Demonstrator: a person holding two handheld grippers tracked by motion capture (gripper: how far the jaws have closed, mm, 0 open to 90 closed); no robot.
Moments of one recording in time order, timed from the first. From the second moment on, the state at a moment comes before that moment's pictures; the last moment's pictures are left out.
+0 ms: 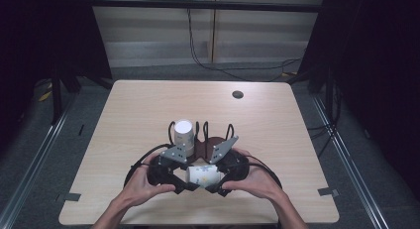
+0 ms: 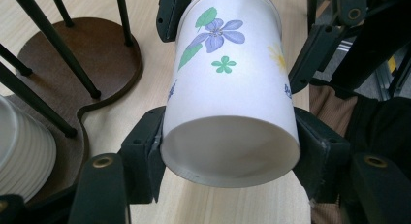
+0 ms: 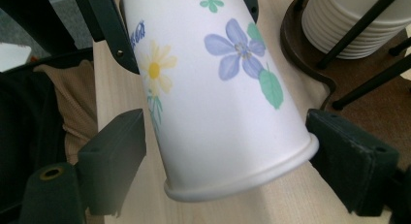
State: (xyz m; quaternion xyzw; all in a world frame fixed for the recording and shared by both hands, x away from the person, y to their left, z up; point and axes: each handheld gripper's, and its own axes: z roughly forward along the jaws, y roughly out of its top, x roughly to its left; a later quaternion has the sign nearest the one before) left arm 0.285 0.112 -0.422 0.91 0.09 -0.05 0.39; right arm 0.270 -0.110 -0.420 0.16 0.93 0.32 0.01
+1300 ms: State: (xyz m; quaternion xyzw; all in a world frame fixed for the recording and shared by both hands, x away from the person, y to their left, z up) left arm 0.286 0.134 -0.406 0.88 0.12 -0.04 0.46; right arm 0.268 -0.155 -0.409 0.23 0.84 0.50 0.00
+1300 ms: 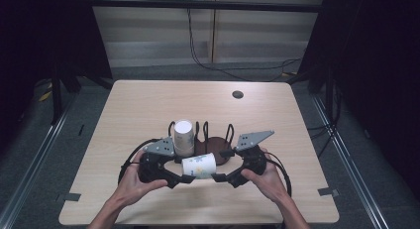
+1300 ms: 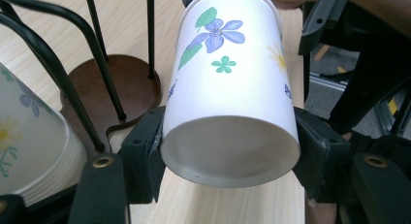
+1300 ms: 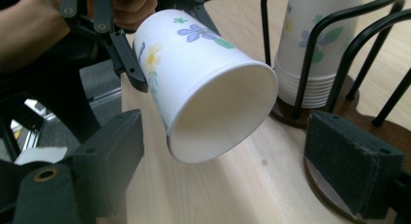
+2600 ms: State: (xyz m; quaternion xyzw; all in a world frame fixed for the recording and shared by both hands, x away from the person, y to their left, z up) left arm 0.277 0.129 -0.396 0.85 0.11 -0.03 0.51; right arm 0.269 -0.162 -0.410 0.22 0.76 0.60 -0.05
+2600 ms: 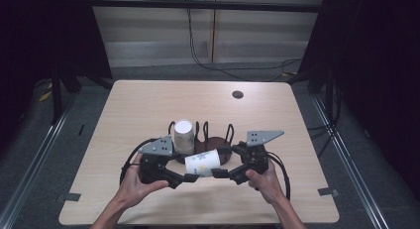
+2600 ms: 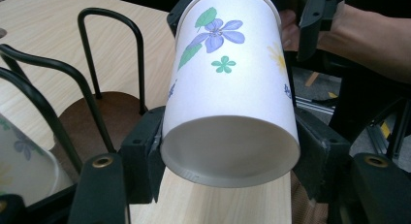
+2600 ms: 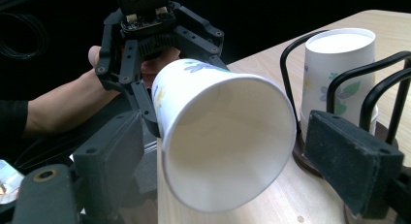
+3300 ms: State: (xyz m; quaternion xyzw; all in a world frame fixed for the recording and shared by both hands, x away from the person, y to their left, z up) left arm 0.274 0.128 -0.392 0.84 0.10 -0.05 0.53; right arm 0.270 -0.156 -0.414 0.21 0.76 0.61 -0.08
